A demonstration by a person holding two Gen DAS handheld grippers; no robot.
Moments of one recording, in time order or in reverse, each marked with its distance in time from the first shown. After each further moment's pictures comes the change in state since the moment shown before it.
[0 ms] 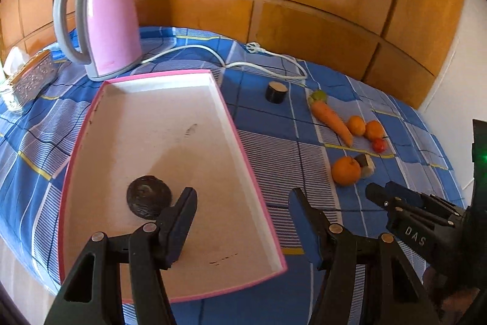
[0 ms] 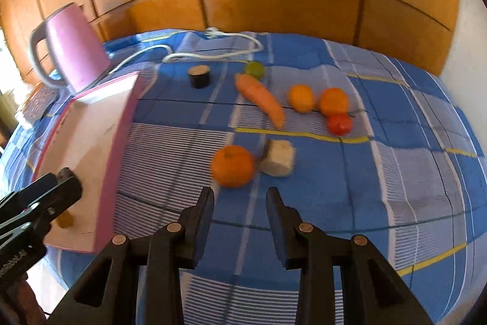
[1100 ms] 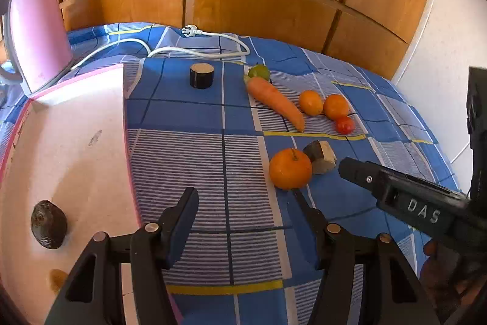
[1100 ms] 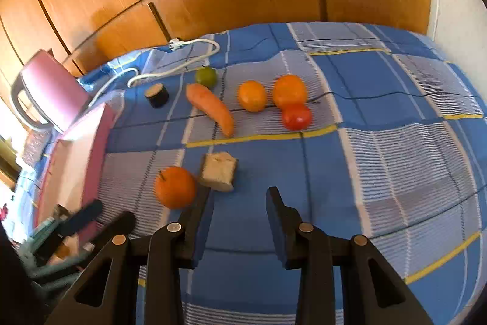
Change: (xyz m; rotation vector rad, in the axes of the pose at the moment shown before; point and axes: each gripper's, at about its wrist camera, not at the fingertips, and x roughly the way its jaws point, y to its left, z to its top) left arm 0.058 -0.074 0.004 0.111 0.061 -0.126; right arm 0.016 -0.062 0.012 0.184 0.010 0.080
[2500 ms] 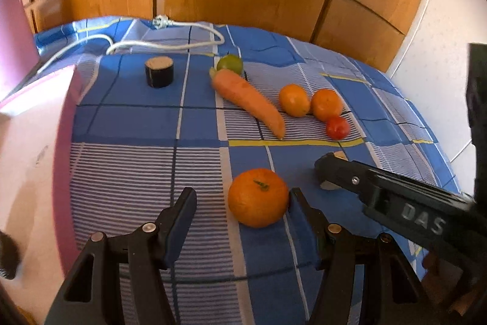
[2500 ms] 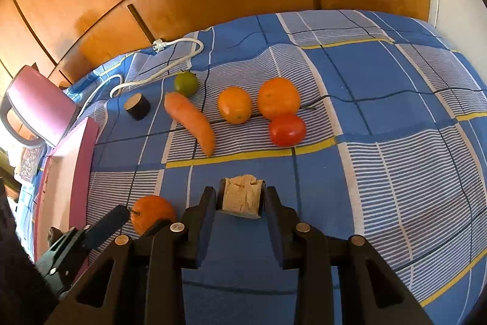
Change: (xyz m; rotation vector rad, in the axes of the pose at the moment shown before) left arm 0.053 -0.029 0.021 0.021 0.041 -0.047; right arm 0.029 -0.022 0.022 0.048 0.037 -0.004
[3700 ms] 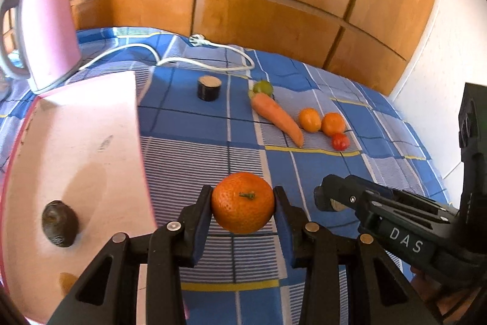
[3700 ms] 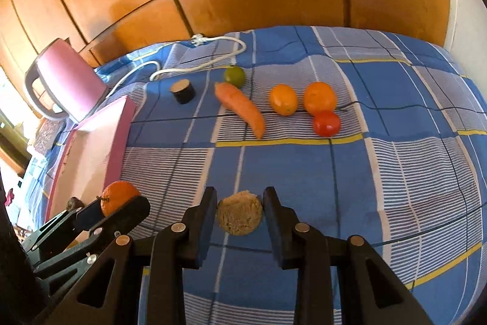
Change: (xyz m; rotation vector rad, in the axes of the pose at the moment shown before) left arm -0.078 0.038 -0.015 -0.076 -0.081 0.030; right arm -0.030 0.044 -0.022 -0.124 -0.024 0.048
